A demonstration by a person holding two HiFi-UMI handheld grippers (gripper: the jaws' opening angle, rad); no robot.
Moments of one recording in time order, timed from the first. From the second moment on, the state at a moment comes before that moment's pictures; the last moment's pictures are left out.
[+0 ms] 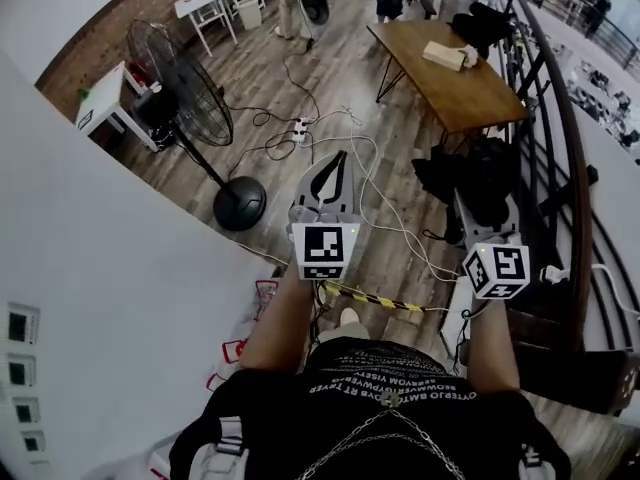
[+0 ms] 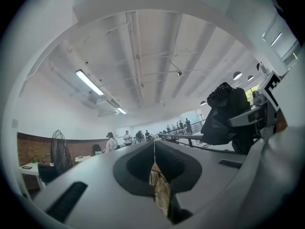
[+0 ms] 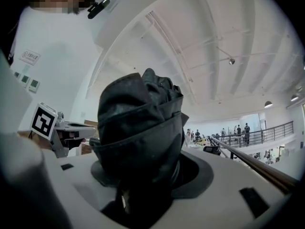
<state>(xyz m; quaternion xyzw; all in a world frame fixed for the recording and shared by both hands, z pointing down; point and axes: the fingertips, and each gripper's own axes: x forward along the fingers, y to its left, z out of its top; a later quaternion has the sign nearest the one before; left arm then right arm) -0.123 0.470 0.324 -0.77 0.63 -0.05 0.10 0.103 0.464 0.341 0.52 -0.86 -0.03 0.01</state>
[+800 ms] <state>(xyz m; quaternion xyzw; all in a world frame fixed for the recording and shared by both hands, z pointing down) -0.160 0.397 0.347 -0.78 0.61 -0.05 0.10 0.084 0.407 0.362 0.53 -0.85 -0.02 0.02</state>
